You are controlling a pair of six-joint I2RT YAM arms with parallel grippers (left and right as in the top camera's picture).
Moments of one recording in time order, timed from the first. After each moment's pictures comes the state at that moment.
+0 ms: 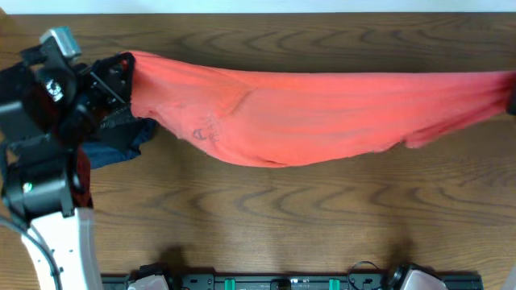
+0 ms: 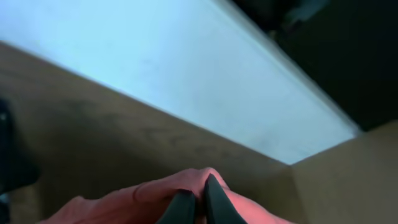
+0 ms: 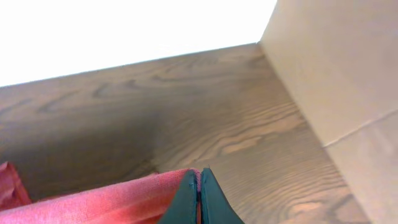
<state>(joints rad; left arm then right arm) 0.28 1.10 1.30 -0.51 0.65 -0.57 -0.43 1.25 1.69 -1.00 -0.03 -0.10</state>
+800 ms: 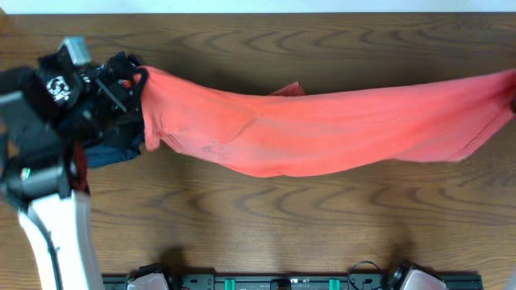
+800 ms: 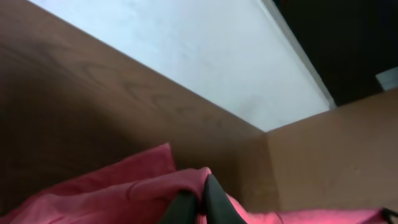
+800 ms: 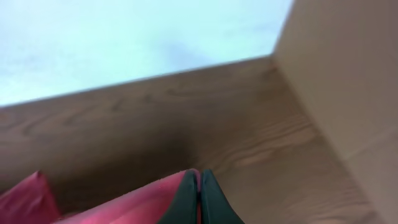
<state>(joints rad) 0.29 1.20 1.30 -0.59 0.81 -0.57 -0.45 1.30 1.70 -0.98 -0.16 -0.08</state>
